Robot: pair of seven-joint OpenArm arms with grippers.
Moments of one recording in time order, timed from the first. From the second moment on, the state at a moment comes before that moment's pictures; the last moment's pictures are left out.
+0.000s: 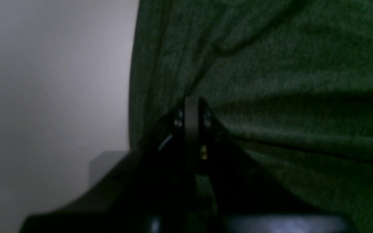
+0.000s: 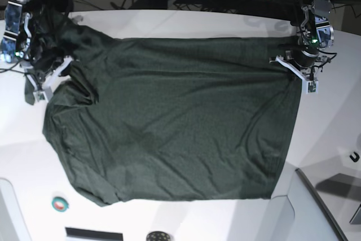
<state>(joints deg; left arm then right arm) 10.7 -17.1 -16.2 65.2 -7.5 -14.4 18.3 -7.6 9.8 18.5 73.3 11.5 27.1 -46.1</state>
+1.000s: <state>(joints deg) 14.2 -16.8 -16.1 70.7 -6.1 -14.0 22.2 -4.1 8.8 25.0 89.4 9.2 25.1 -60.9</state>
